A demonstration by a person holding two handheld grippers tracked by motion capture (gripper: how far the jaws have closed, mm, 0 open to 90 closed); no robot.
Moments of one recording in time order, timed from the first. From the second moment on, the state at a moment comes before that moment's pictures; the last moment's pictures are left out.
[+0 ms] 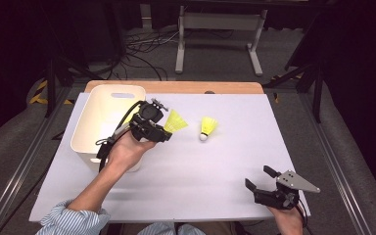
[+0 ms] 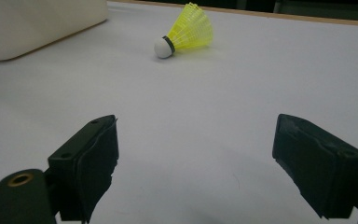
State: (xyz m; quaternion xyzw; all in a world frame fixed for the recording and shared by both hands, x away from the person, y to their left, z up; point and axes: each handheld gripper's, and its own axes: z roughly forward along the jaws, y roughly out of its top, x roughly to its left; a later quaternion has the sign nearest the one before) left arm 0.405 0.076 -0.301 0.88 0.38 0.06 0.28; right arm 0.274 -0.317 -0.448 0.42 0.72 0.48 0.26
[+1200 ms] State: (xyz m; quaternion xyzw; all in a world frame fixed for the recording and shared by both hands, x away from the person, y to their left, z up) left arm 0.433 0.096 -0.283 0.86 0.42 0.06 0.28; right arm 0.275 -0.317 -0.449 0.42 0.72 0.48 0.26
